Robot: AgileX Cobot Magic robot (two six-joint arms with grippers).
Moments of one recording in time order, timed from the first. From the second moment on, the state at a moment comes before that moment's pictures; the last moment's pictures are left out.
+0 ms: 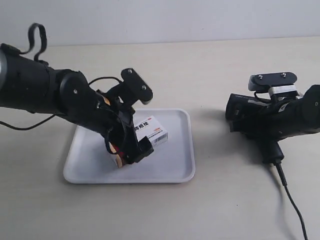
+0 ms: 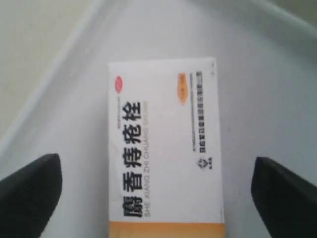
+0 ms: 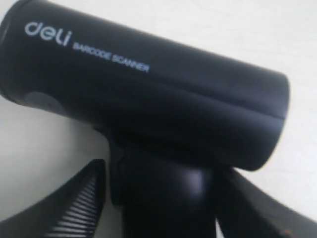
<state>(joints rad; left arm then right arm) -0.69 1.87 -0.94 -0.43 0.21 0.78 0.37 1.82 -0.62 0.32 -0.11 -0.17</state>
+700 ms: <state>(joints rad) -0.57 0.69 -0.52 -0.46 0.17 0.59 0.37 0.81 -0.41 0.32 -0.02 -0.14</state>
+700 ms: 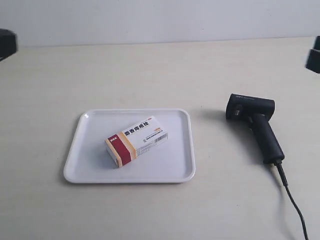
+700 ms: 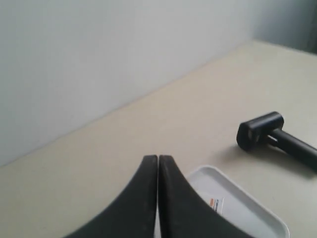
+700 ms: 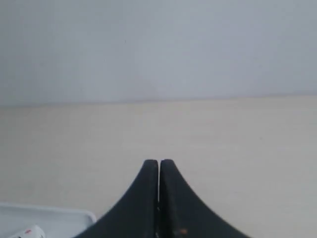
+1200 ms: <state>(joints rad) -0.57 0.09 -0.26 -0.46 0.16 0.57 0.37 0.23 -0.26 0.36 -0.05 -0.10</state>
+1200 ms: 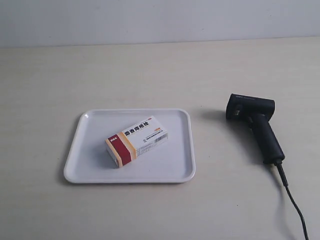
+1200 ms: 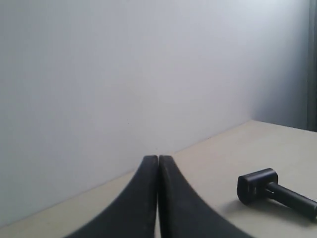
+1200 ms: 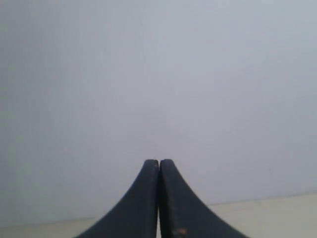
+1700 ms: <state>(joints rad) 0.09 0.01 0.00 -0.43 0.08 0.54 0.37 0.16 -0.26 0.36 -0.05 -0.10</state>
